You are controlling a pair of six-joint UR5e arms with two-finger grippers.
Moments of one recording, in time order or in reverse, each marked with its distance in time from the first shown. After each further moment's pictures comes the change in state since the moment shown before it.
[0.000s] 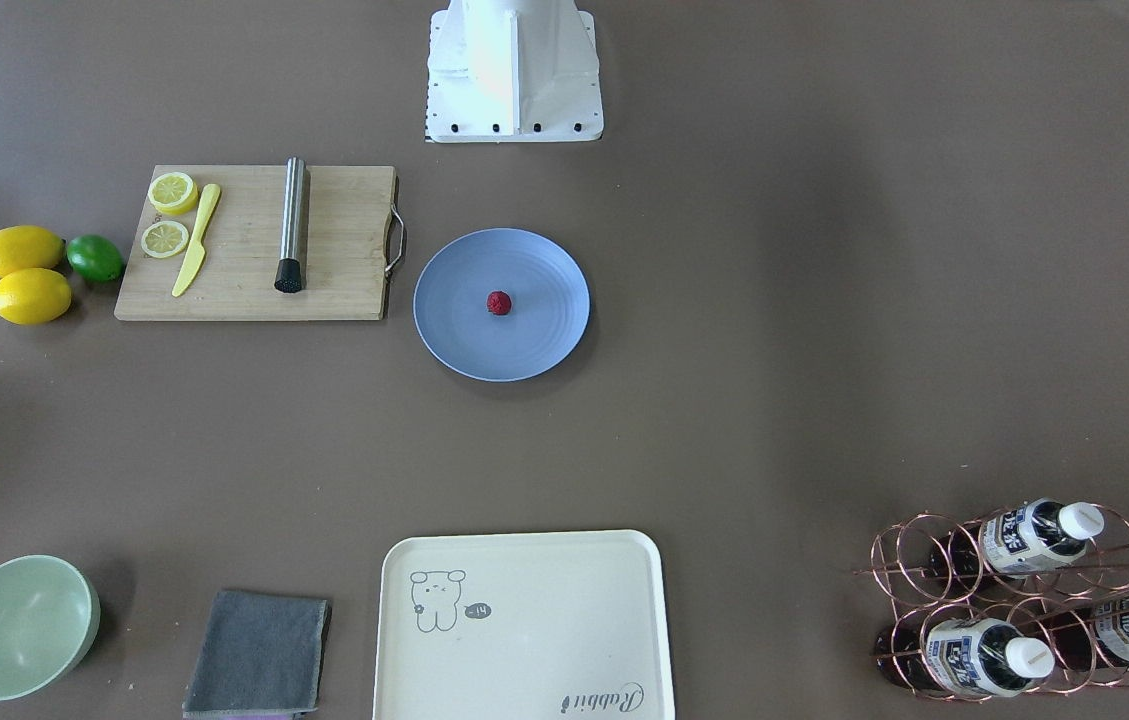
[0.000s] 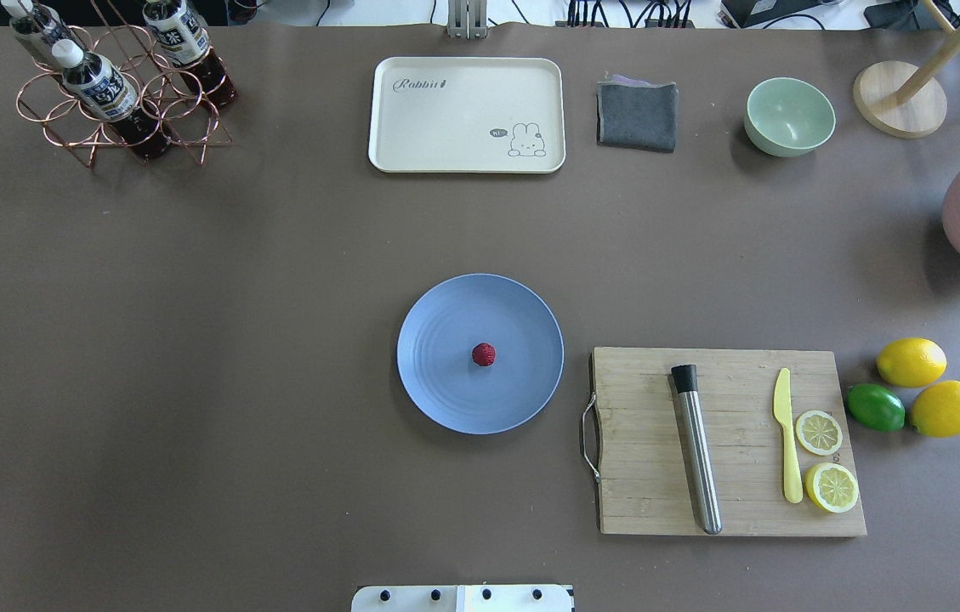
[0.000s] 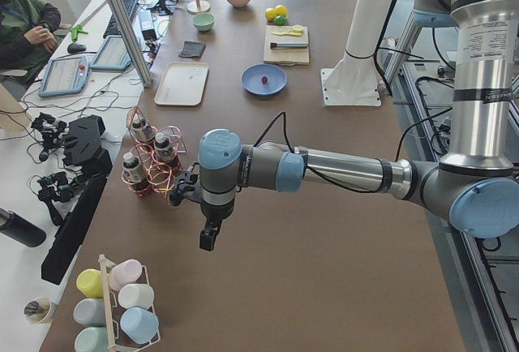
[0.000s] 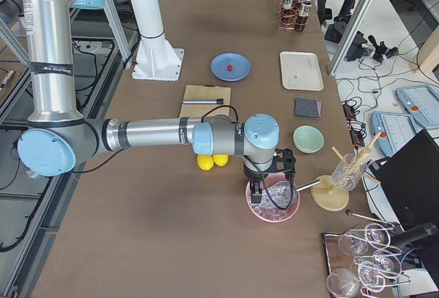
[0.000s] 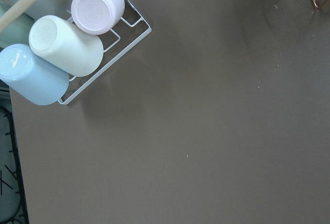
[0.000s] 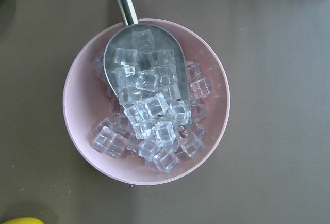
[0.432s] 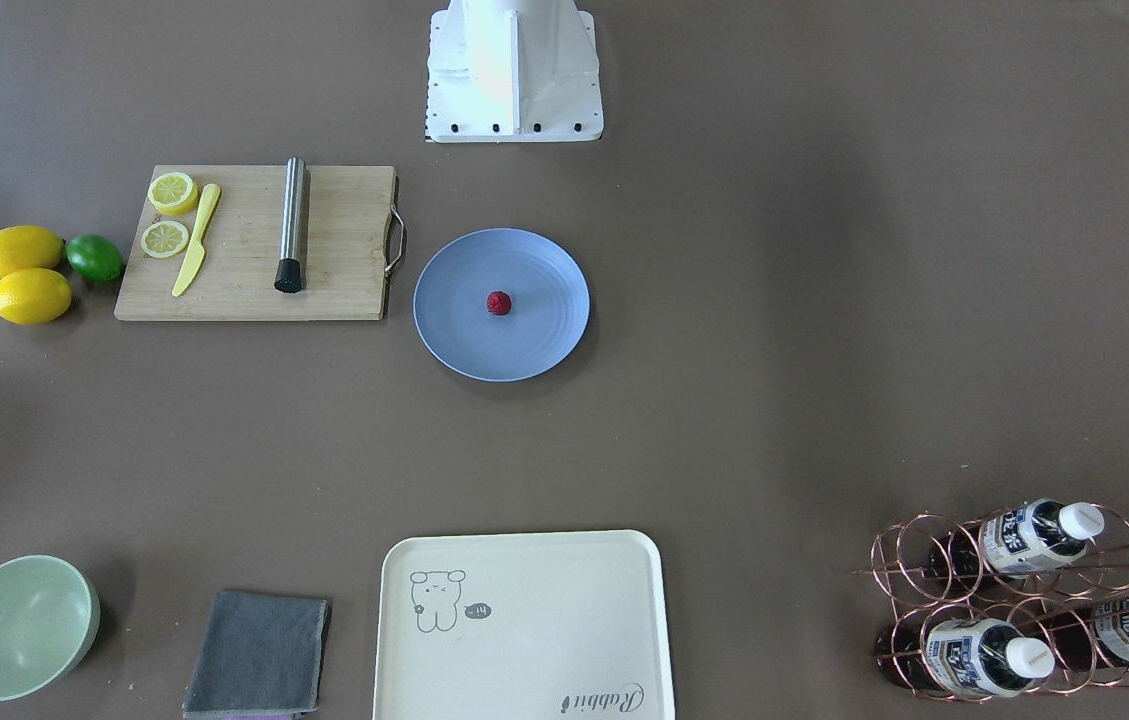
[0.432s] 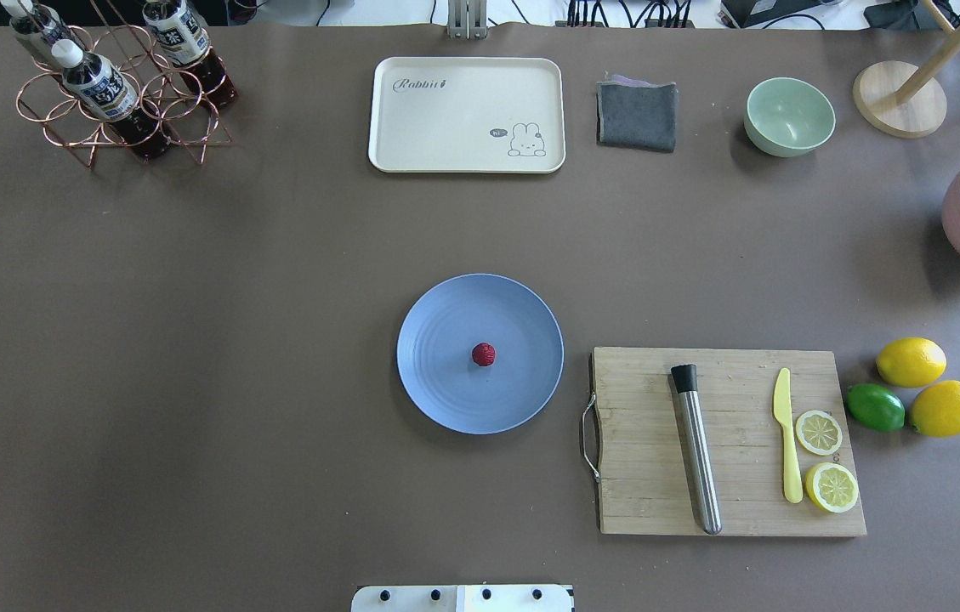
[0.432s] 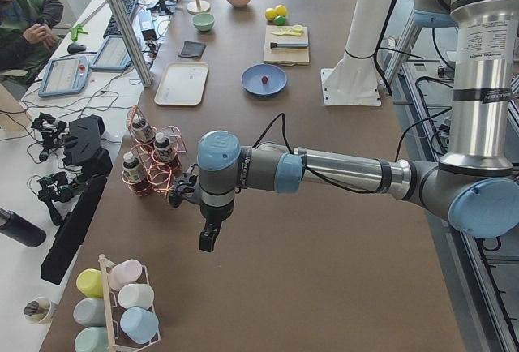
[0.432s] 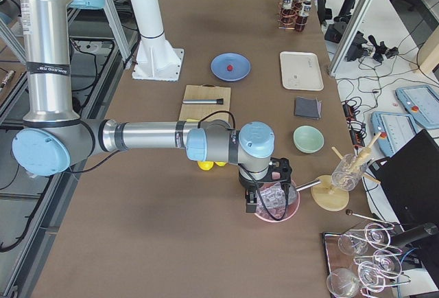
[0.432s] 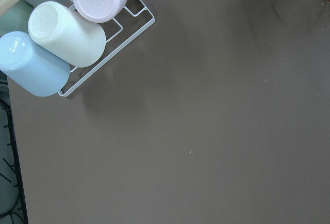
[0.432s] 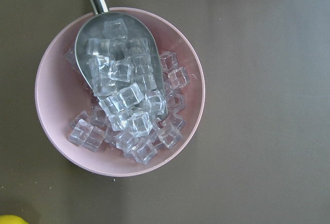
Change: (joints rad) left arm 0.001 0.001 0.005 0.000 0.000 0.000; right arm 0.018 -0.015 -0.008 0.002 -0.014 -0.007
